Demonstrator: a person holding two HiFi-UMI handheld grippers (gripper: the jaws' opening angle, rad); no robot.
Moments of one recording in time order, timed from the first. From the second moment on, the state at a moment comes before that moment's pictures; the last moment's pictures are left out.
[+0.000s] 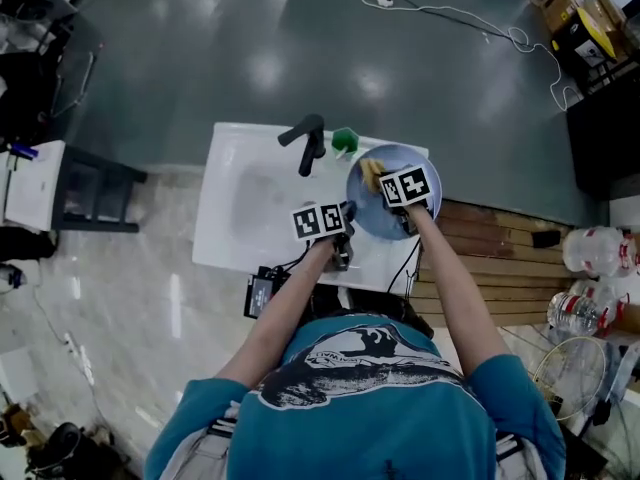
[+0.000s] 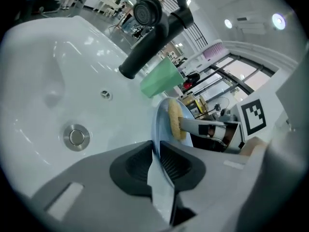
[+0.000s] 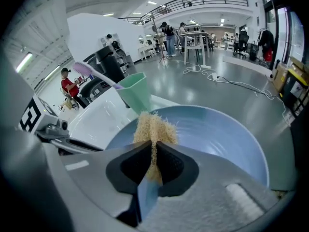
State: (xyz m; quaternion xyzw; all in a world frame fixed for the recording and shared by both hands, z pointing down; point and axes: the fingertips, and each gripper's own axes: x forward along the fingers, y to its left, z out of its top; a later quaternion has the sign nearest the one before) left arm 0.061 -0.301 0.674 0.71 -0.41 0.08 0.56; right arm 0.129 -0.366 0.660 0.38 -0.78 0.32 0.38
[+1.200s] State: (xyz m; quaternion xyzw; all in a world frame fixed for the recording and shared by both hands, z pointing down) left arm 0.062 -0.296 0.666 0.65 -0.46 0.00 0.60; right arm 0.119 -0.281 0.655 0.32 -0.80 0.32 0.39
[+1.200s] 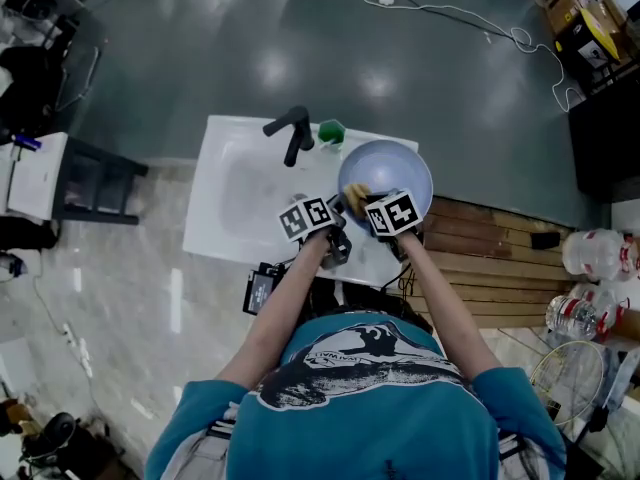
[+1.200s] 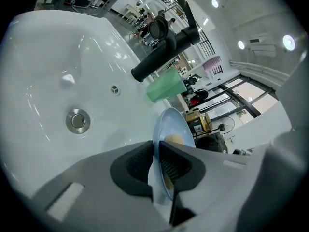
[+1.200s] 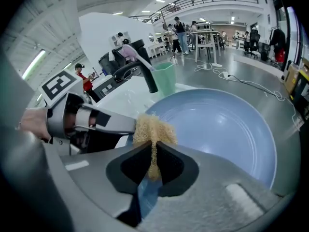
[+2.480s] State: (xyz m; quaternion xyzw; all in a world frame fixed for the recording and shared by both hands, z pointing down) left arm 0.063 -0.294 0.667 0.64 -0.47 0.00 0.60; right arm 0.174 -0.279 0.649 0.38 -0.78 0.28 0.43
